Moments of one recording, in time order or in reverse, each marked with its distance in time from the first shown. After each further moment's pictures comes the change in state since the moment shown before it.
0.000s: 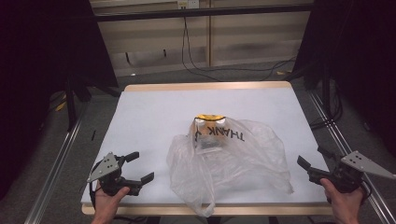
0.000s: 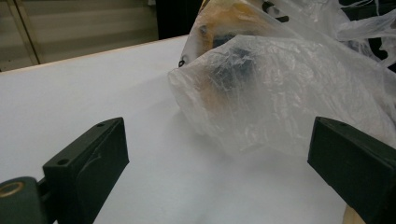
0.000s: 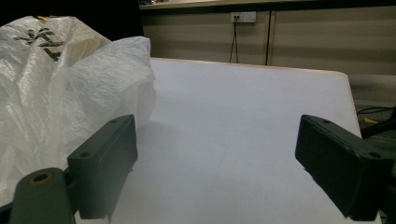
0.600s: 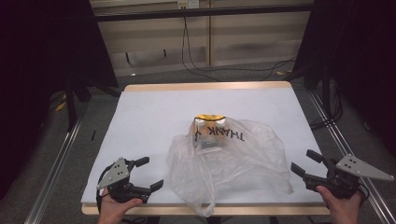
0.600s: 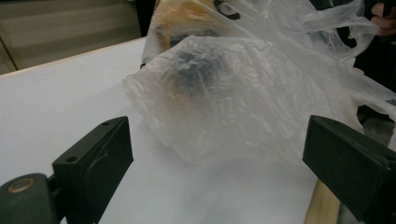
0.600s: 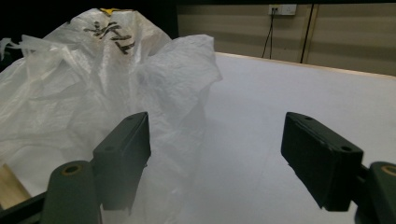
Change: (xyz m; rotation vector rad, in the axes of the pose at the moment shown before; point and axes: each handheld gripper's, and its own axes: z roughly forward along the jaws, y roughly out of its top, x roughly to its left) left arm -0.035 0.009 0.010 0.038 -0.061 0.064; right arm 0.026 0.010 -0.009 0.047 0.131 -0.059
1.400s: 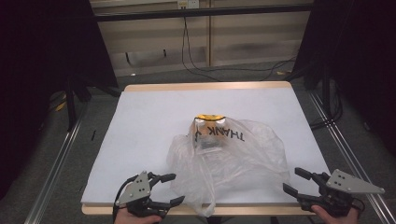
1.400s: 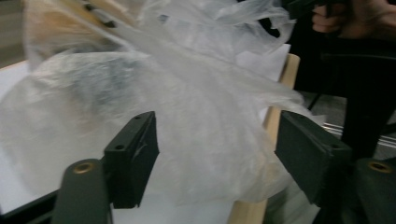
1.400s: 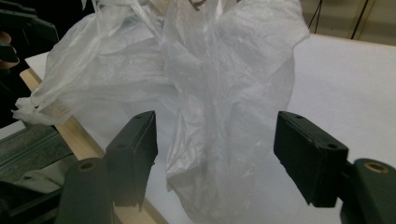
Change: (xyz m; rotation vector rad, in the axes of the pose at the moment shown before) left arm -0.056 0.012 0.026 0.026 -0.197 0.085; right arm 0.031 -0.014 -0.009 0.108 0.145 -0.051
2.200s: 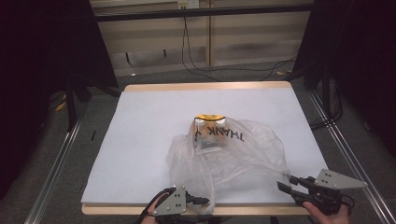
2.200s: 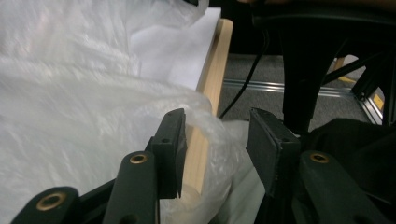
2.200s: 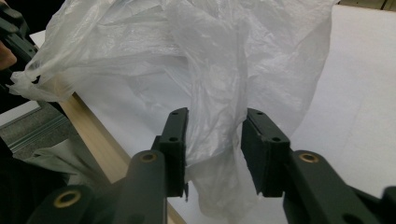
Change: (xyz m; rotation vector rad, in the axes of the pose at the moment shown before) left arm -0.036 0.004 0.056 0.155 -0.226 0.091; right arm -0.001 -0.007 0.017 0.081 0.047 0.004
